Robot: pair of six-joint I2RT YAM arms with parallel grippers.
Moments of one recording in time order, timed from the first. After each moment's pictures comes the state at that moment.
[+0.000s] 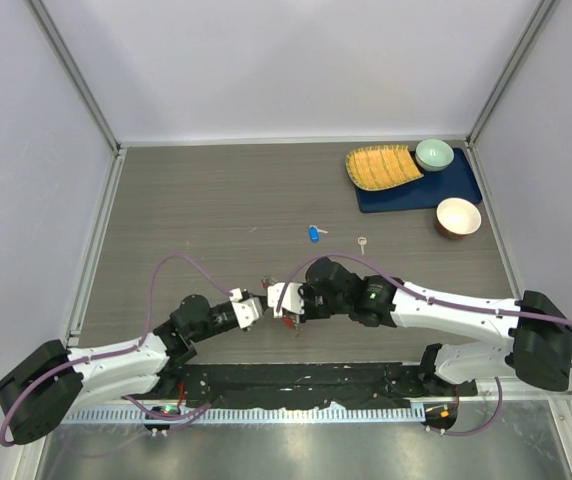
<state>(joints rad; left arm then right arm) -0.90 0.91 0.06 0.80 0.27 0.34 1.10 1.25 0.79 -0.30 -0.07 -0.61</state>
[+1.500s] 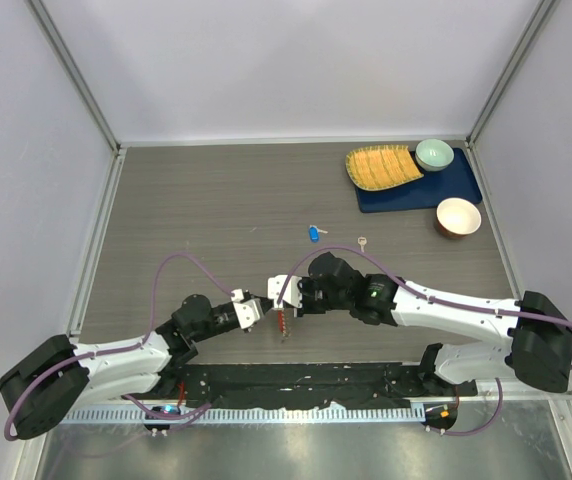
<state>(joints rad) -0.90 0.96 0.06 0.85 0.29 0.33 1.08 1.25 0.77 -0.19 -0.11 -0.58</state>
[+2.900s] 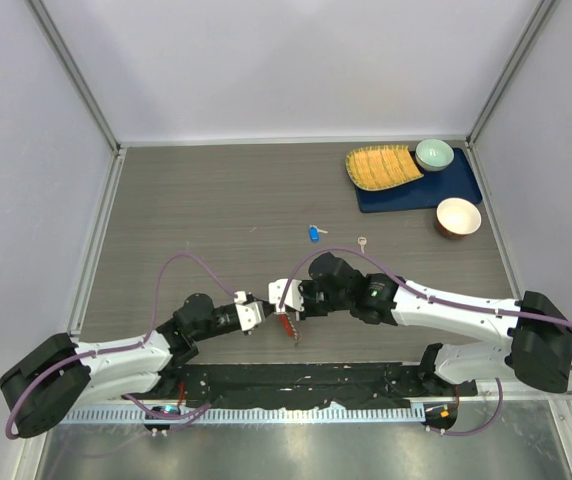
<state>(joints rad) -0.90 0.97 0.06 0.82 0.35 0.34 1.07 1.25 0.77 -0.22 -0.18 -0.61</state>
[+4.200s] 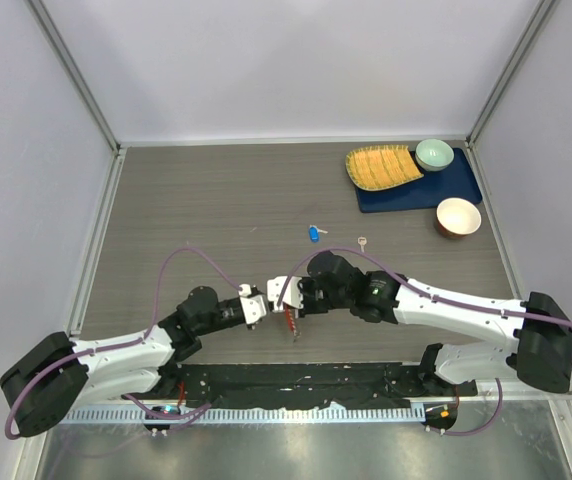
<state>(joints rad) -0.89 0.98 0.14 0.74 0.36 0.34 1.09 1.24 0.83 -0.29 -0.12 -0.62</state>
